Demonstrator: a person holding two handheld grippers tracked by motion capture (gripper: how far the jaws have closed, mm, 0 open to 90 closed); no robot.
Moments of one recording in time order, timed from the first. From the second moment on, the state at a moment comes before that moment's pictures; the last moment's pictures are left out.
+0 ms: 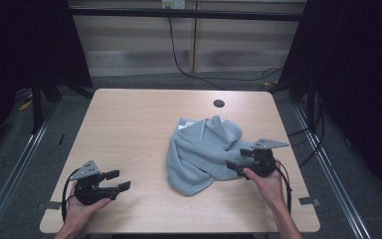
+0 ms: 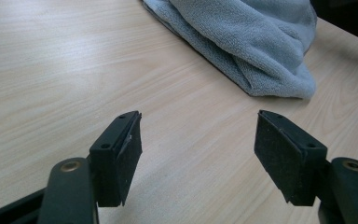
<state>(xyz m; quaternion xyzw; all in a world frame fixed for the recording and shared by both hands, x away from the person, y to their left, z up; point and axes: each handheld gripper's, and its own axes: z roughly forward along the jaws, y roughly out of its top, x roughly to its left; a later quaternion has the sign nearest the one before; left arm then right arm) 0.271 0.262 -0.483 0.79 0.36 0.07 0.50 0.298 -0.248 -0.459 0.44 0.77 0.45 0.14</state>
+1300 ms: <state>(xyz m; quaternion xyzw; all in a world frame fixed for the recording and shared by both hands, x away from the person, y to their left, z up) 0.273 0.269 -0.479 0.77 0.37 0.08 0.51 0.302 -0.156 -0.504 0.34 0.85 0.40 0.04</state>
